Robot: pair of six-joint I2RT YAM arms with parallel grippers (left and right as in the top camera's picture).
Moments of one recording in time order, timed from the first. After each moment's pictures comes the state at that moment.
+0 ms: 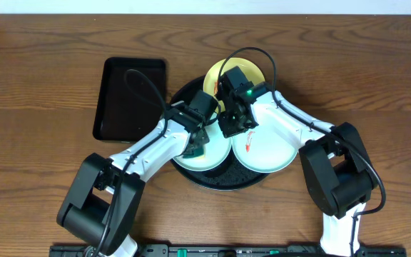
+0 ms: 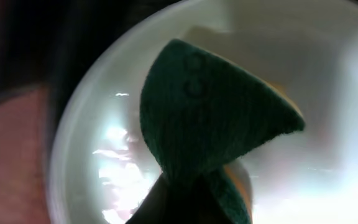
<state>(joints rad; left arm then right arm) -0.53 1.77 1.06 -0.70 -0.19 -0.94 0.55 2.06 1.43 -0.74 -0.16 0.20</state>
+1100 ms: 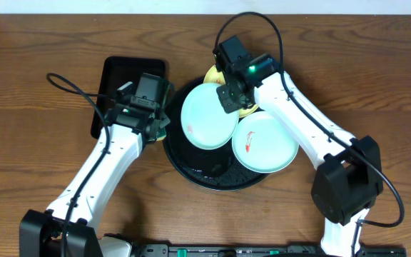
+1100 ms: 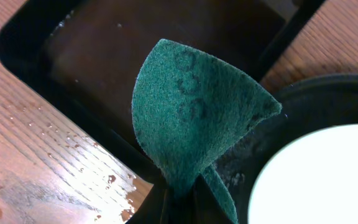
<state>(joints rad) -0.28 1.48 1.07 -0.78 -0.28 -0.87 0.58 2.01 1.77 -1.03 0.10 0.17</state>
